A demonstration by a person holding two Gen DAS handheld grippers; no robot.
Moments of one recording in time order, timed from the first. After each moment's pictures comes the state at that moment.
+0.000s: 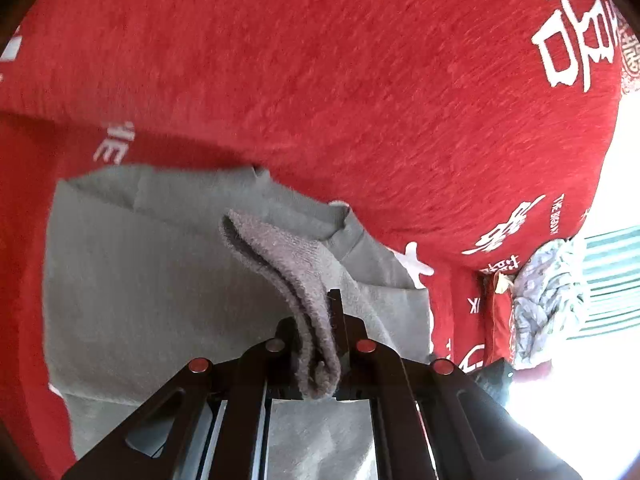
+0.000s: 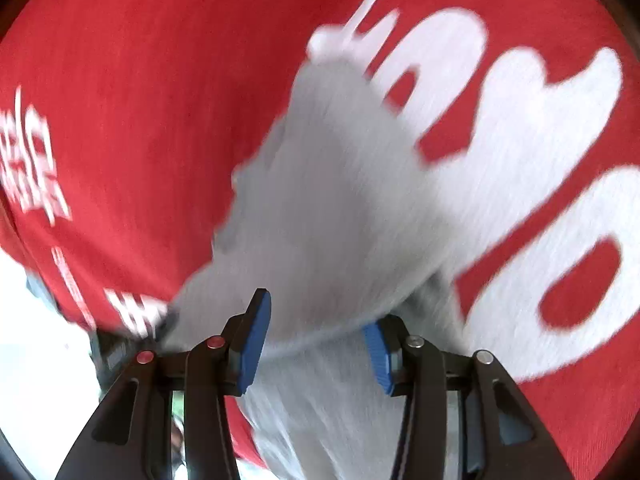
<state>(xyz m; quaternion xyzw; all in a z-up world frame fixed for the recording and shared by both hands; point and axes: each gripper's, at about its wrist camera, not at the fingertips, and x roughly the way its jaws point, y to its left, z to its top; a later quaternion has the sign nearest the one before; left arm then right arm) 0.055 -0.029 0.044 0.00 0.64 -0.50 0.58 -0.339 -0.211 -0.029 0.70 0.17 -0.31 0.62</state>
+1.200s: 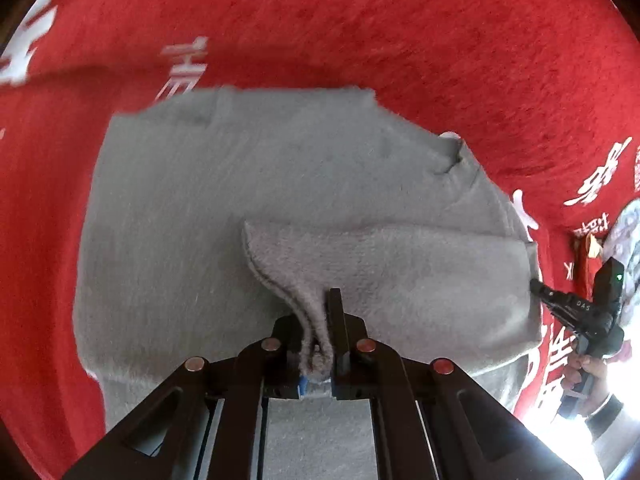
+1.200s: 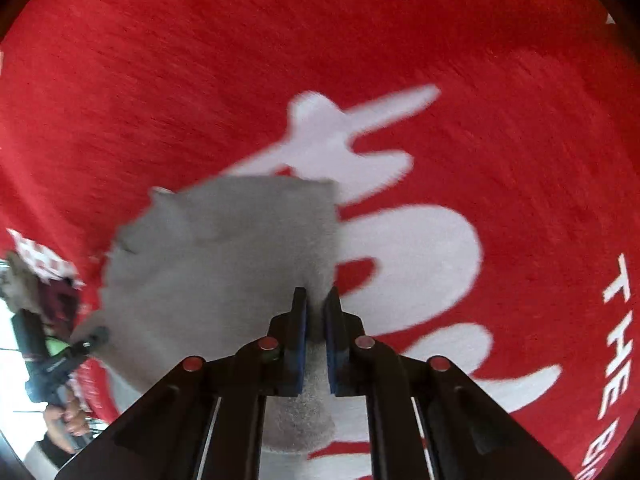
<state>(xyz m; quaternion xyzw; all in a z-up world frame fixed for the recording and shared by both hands) 0.039 -0.011 -0.011 0.12 0.64 -0.43 0.62 -0.314 -0.303 -0.027 0.51 0.41 -0.33 0.68</state>
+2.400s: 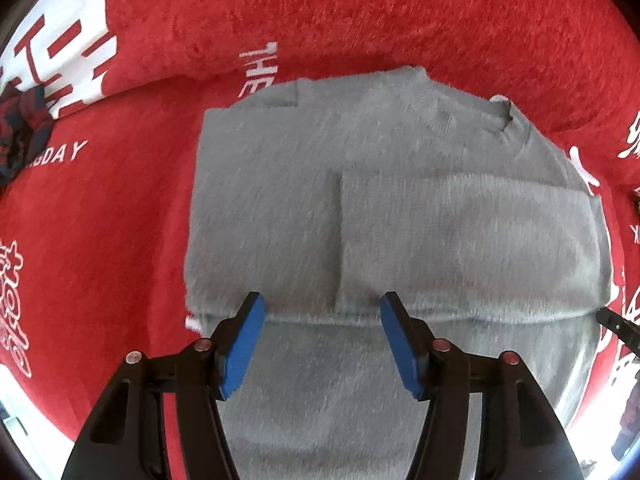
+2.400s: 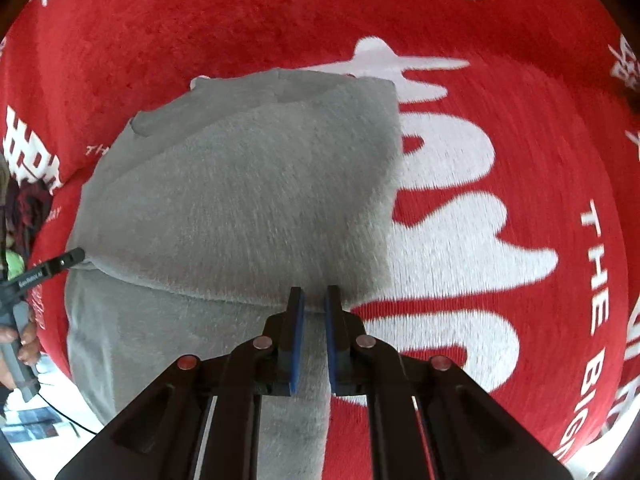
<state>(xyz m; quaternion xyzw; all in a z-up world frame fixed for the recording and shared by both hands) 0.024 0.031 0.014 0.26 0.60 -0.35 0.67 -0.289 -0.207 -0.008 0.41 0.51 -0.31 0.69</state>
